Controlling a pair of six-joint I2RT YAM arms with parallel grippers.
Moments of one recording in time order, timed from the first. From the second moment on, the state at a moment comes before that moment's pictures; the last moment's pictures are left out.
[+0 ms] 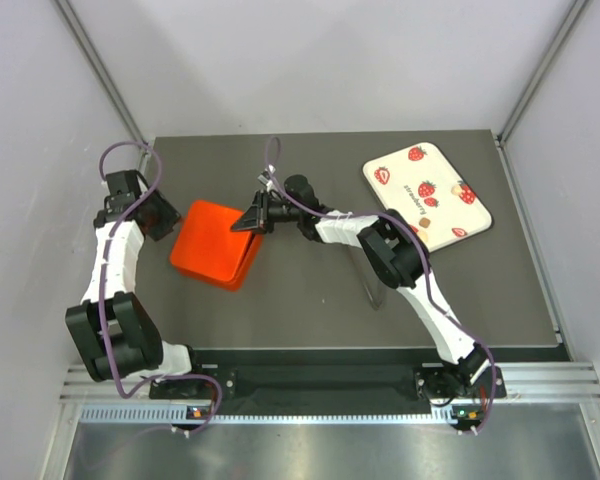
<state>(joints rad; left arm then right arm) 0.28 1.39 1.13 -0.59 0.16 -0.50 0.74 2.50 1.80 0.54 -0.78 1.18</state>
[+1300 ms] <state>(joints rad) 0.28 1.35 1.03 -0.58 0.22 -0.54 0.72 2.50 1.73 0.63 -0.78 1.24</state>
